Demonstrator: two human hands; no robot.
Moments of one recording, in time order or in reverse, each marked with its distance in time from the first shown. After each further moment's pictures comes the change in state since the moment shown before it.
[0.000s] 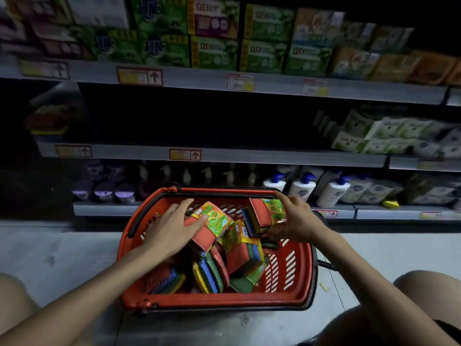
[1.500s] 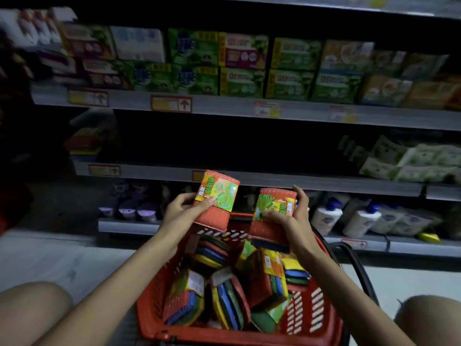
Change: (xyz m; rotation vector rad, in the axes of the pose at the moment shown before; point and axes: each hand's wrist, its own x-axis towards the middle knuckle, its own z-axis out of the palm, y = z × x) left_hand 0.032 0.011 -0.053 -1.081 0.164 -0.142; right_hand 0.021 -0.077 0.014 1.102 0.285 -0.082
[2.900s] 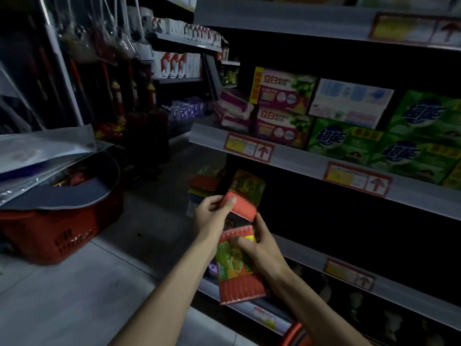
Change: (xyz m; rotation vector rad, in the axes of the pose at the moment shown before) left_hand 0.196 0.031 -0.248 -0.187 0.530 0.143; right_hand 0.103 -0.070 0.406 0.089 -0.661 -0.154
